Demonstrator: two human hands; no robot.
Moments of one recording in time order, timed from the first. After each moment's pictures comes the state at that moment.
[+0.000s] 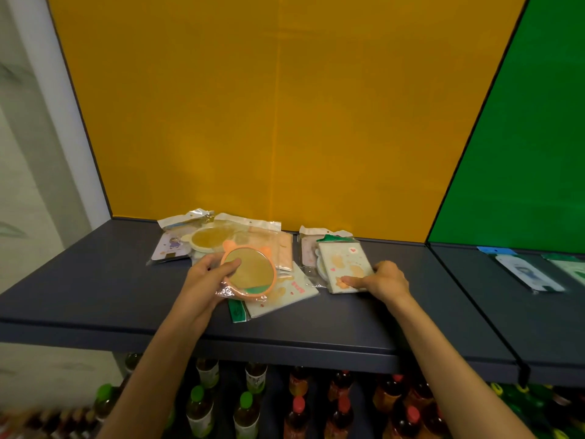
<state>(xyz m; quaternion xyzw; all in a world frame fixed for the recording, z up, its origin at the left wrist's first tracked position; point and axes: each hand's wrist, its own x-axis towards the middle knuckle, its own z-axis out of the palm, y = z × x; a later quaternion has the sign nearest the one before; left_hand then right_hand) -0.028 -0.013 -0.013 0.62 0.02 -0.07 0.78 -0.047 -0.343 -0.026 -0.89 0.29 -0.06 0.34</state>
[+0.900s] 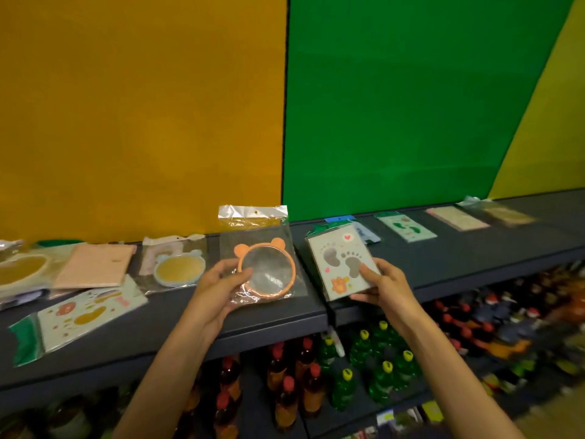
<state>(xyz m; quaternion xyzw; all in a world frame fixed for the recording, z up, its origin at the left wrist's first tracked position) -0.130 -0.303 -0.011 0.62 -0.10 -0.22 0.75 -0.277 -0.570 -0.025 -0.63 0.25 -0.24 0.70</state>
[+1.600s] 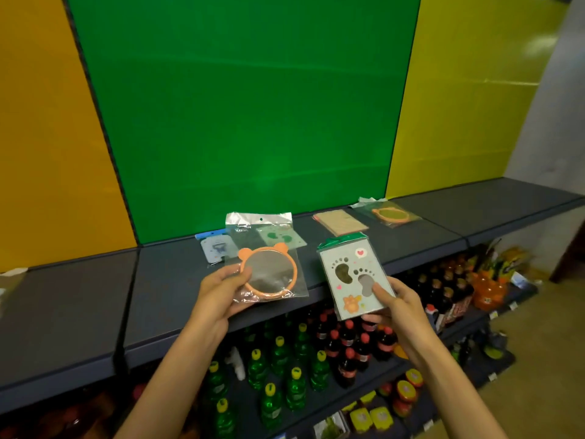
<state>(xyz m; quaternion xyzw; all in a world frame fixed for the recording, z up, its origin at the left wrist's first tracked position) -0.286 -0.641 -0.002 0.62 -0.08 -0.23 0.75 -0.485 -0.870 -0.046 -0.60 0.28 -0.32 0.67</state>
